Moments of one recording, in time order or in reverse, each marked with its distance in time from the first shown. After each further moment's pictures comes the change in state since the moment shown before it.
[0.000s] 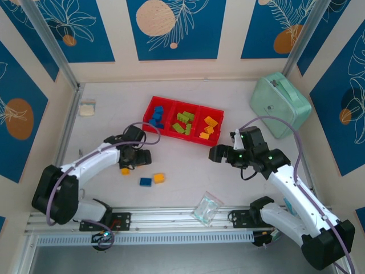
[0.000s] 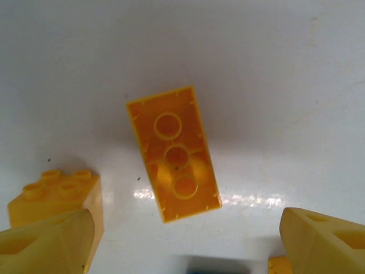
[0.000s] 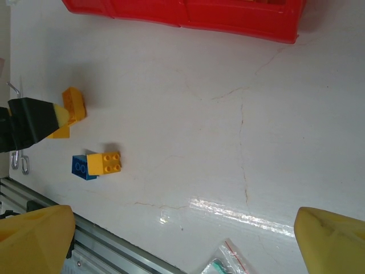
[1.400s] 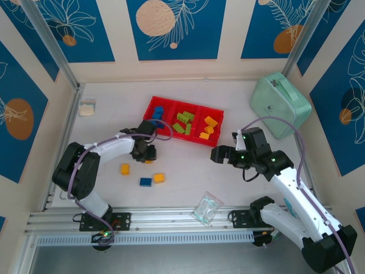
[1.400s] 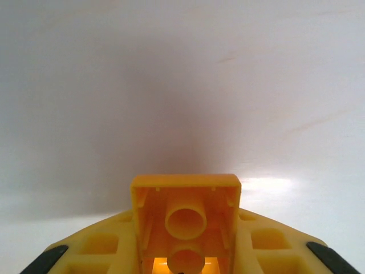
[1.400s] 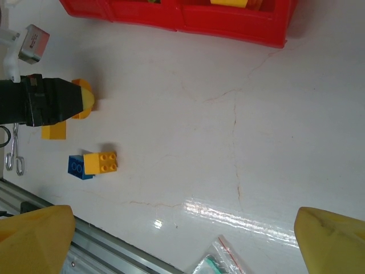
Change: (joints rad) left arm -0.049 0.251 0.144 0.116 0.087 0.080; right arm -0.011 -0.037 0.016 -0.042 0.024 -0.020
